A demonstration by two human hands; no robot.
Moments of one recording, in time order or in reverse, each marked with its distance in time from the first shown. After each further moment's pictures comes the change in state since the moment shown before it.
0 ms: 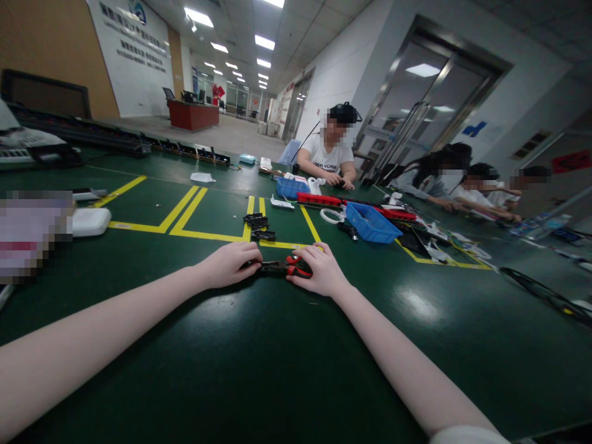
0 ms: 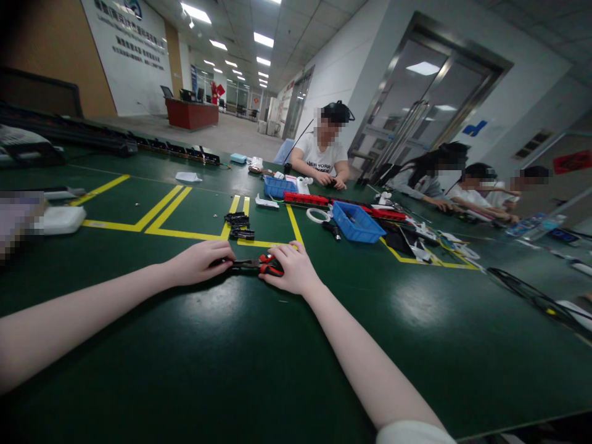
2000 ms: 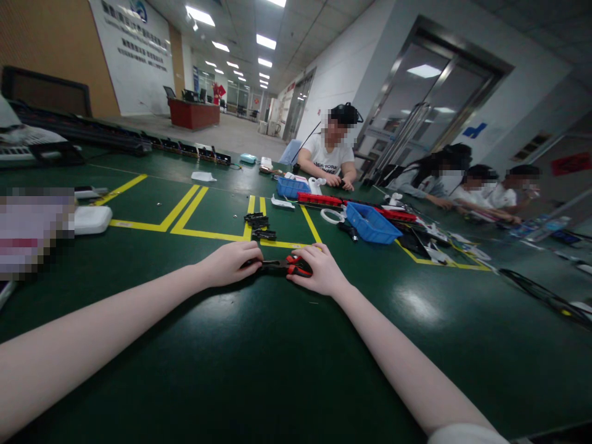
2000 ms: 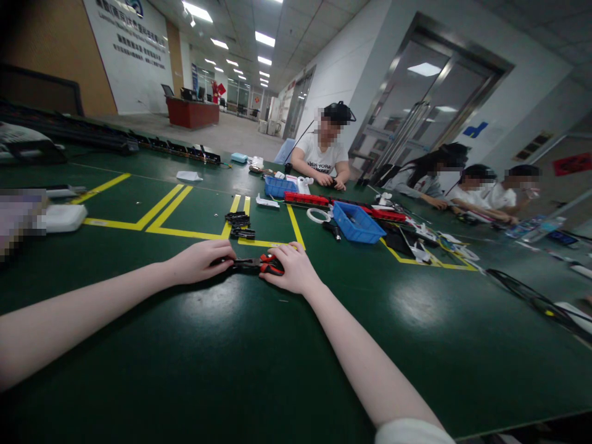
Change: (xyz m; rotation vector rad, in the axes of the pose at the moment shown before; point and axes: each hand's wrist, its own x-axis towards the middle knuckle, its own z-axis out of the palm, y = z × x) left_hand -0.001 0.000 0.002 -0.007 0.013 -0.020; right_hand 0.001 0.001 0.001 0.071 -0.063 0.039
